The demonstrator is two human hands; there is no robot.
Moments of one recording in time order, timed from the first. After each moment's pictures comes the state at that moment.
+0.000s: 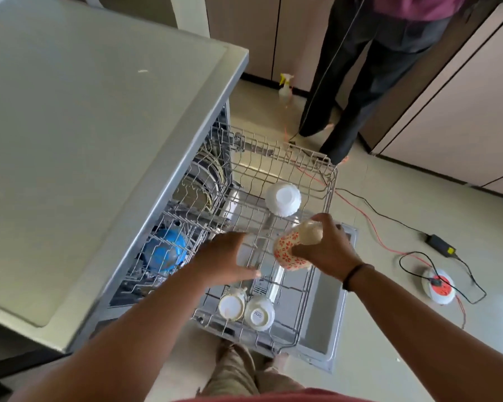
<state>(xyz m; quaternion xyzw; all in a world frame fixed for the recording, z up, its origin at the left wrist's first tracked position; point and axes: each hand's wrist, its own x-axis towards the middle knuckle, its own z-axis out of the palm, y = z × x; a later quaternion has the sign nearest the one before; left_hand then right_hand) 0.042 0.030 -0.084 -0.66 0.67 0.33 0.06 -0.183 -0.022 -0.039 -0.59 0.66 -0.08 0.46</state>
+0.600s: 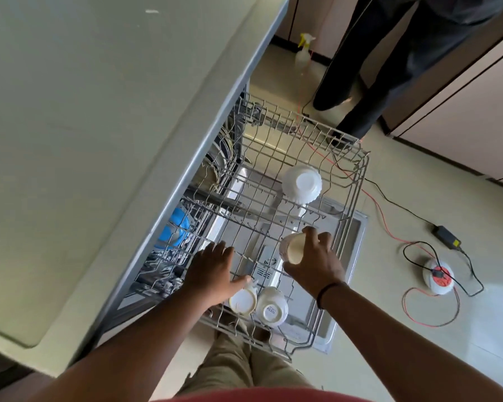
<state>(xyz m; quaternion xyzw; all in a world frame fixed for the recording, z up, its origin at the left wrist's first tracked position) 0.076 0.075 -0.171 -0.69 0.66 0.27 0.11 -0.134 0.000 -0.131 -0.69 0.66 0.10 0.27</state>
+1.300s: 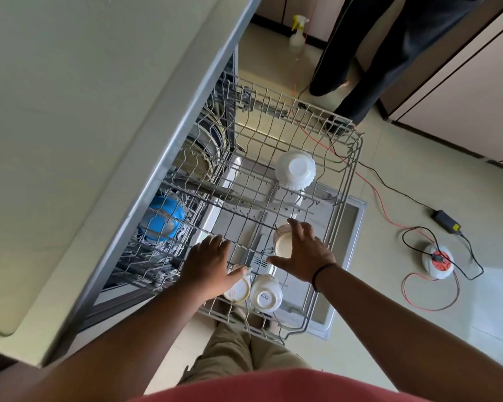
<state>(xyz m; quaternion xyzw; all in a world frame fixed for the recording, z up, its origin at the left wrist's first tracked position) 0.062 0.081 -0.169 -0.69 0.67 0.26 0.11 -0.150 -0.001 -0.163 -0.73 0.58 0.17 0.32</state>
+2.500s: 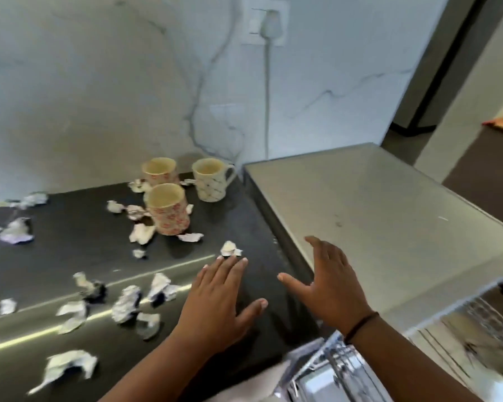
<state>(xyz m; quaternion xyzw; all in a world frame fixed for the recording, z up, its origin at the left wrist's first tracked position) 0.274 0.406 0.087 -0.92 0.37 0.00 -0.15 0.195 0.198 0.096 -0.95 0.19 -0.18 0.16</state>
